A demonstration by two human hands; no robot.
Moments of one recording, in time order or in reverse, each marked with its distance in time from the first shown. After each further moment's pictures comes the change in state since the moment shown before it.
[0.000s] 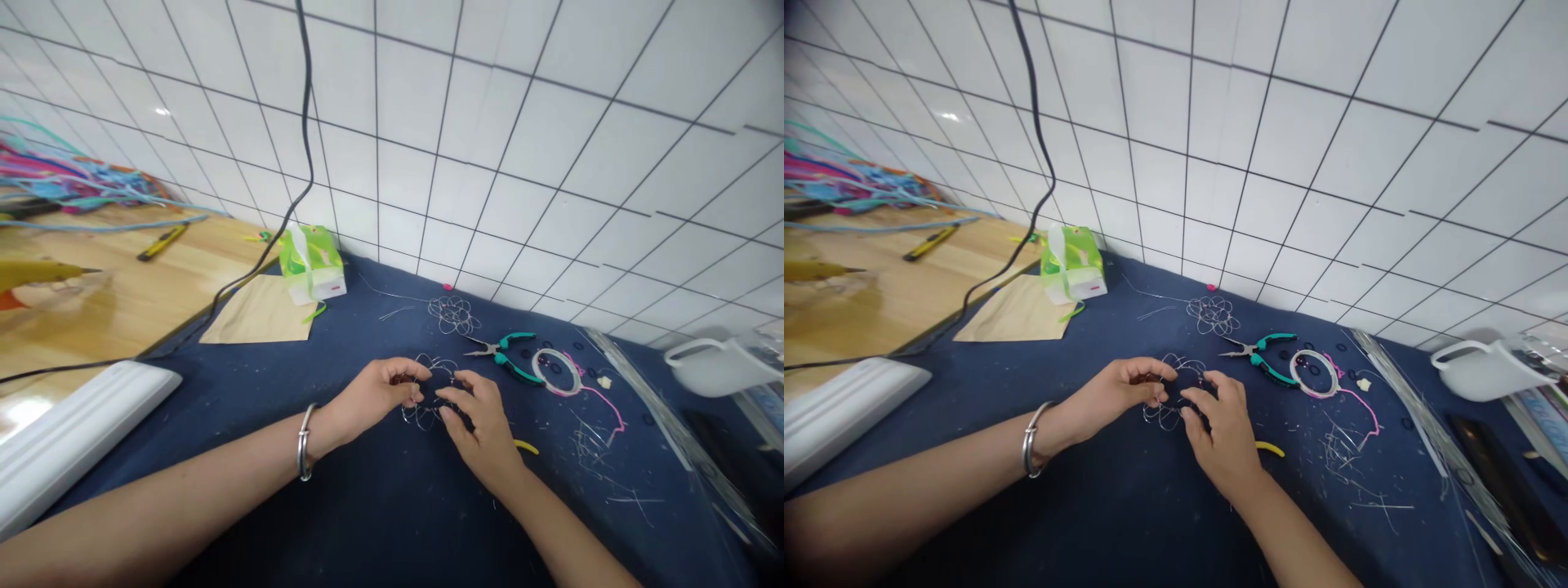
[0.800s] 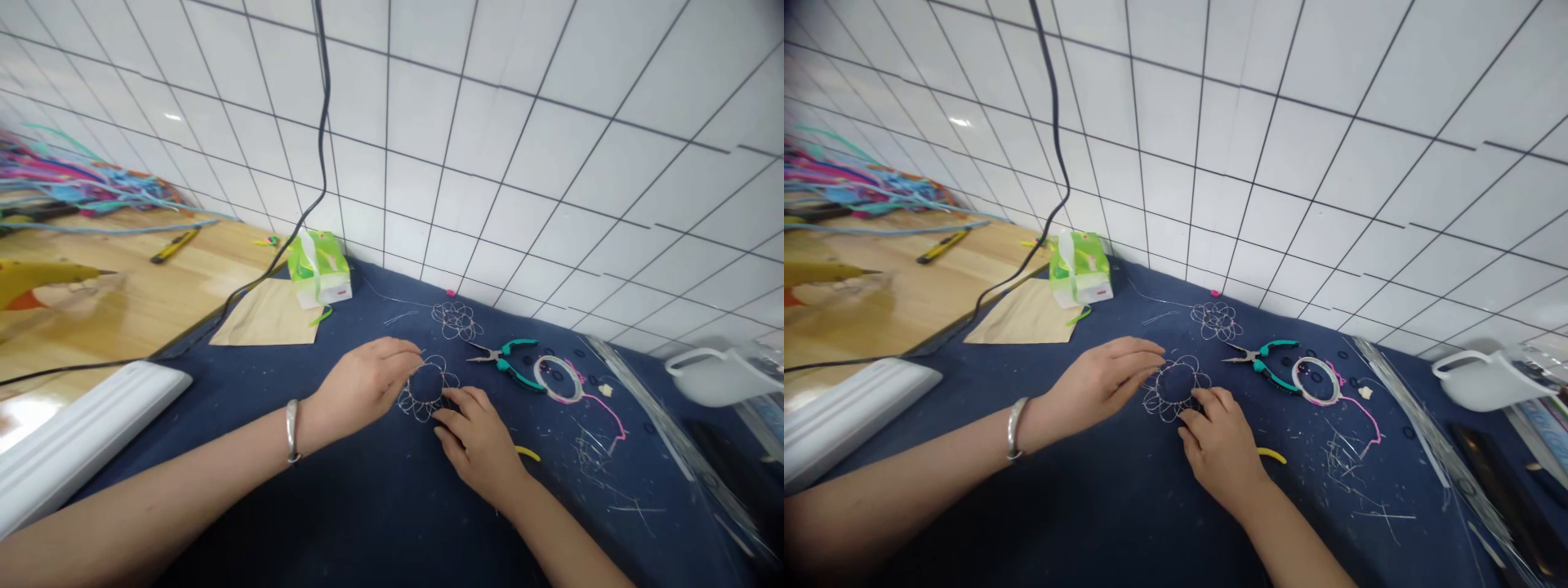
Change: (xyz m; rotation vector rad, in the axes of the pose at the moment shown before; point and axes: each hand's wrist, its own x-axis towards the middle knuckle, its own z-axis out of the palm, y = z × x) left_hand -0.012 0.036 -0.024 0.841 0.057 0.631; right_hand 0.001 -0.008 -0.002 -0.175 -0.177 -0.201
